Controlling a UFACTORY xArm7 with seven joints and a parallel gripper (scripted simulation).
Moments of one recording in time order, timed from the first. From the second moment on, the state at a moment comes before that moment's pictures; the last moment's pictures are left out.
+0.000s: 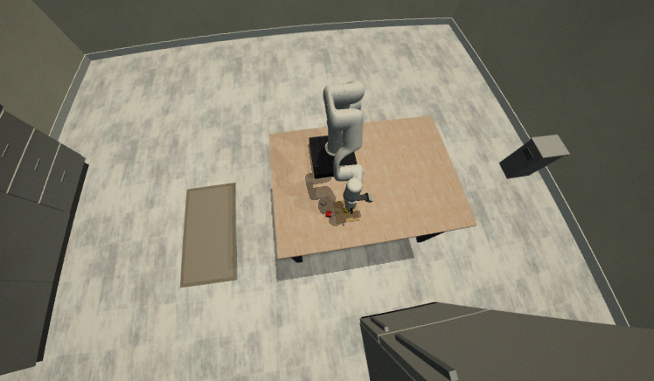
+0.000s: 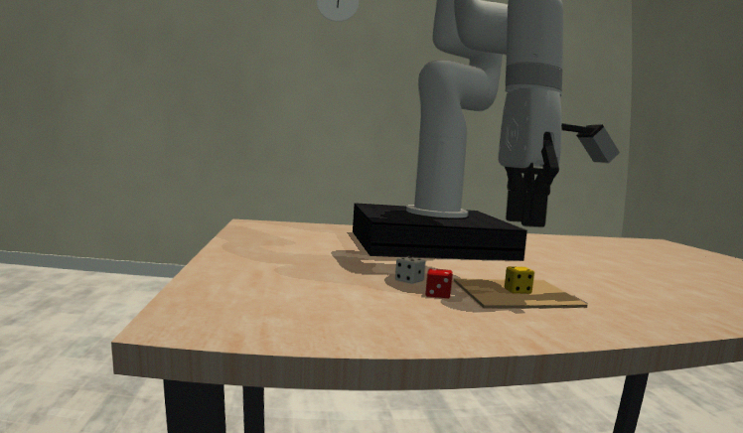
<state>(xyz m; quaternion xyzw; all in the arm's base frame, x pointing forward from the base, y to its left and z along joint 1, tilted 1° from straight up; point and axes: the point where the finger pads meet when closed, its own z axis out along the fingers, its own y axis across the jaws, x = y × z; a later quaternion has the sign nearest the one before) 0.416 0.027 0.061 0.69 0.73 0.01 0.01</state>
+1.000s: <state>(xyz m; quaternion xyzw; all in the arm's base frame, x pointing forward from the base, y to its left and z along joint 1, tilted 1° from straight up) 0.416 0.027 0.038 0.69 0.73 0.01 0.01</state>
